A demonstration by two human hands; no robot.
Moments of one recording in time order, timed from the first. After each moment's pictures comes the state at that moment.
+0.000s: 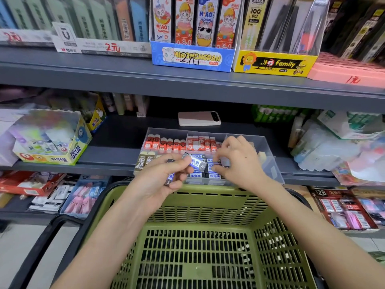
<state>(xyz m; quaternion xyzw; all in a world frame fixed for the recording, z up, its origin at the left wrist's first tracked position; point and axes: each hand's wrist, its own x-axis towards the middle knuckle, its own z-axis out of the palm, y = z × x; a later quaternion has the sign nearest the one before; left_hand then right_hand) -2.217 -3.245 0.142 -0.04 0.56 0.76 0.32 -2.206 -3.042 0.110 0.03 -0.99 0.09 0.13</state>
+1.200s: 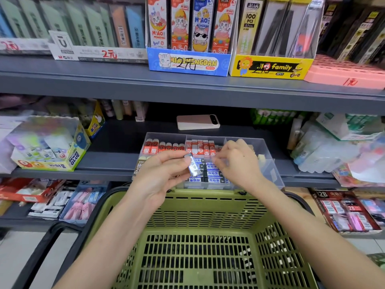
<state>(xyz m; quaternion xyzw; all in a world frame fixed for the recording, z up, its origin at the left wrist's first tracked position) -2.230 -3.237 0.133 -0.03 0.59 0.77 0.24 -2.216 -3.043 0.108 -0.04 -0.99 0.08 0.12</state>
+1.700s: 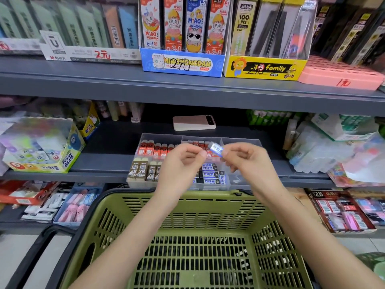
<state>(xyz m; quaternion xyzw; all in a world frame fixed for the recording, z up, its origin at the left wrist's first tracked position) -2.226 -3.195 0.121 0.14 0.76 0.63 0.05 -2.181 -3.043 0.141 -0.14 -0.77 0.61 0.12</state>
